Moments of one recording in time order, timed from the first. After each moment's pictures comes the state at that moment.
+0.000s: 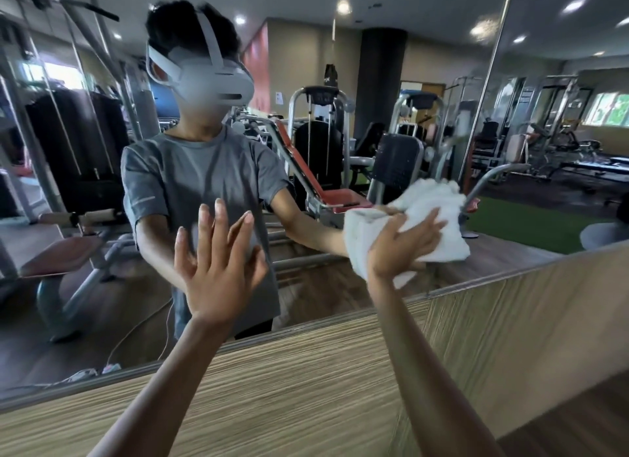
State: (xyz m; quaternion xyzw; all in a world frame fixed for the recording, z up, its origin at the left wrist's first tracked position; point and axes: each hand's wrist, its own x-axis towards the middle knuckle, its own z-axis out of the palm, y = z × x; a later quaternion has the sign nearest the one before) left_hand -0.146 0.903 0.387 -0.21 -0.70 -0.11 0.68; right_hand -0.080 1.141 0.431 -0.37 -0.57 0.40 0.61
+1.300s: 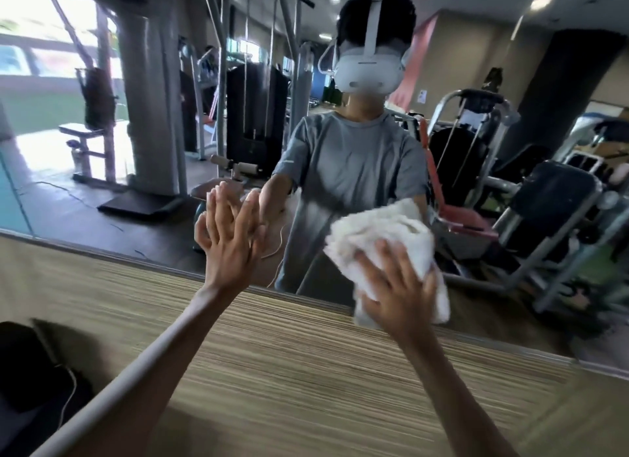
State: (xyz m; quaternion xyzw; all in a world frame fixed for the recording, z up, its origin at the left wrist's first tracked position) left_hand -0.146 0.700 0.341 -0.07 -0.83 -0.24 0.50; right_hand -0.090 1.000 0.338 0.16 -0.80 -0.15 0.56
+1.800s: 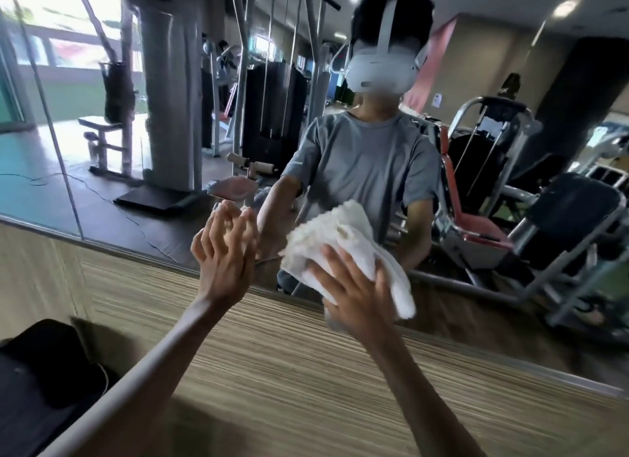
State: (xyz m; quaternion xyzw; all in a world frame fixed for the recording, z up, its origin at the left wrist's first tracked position) left_hand -0.153 0.607 0.313 -0.06 -0.84 -0.24 0.48; right_hand -0.109 0.866 0.342 0.24 -0.80 -0.19 0.52
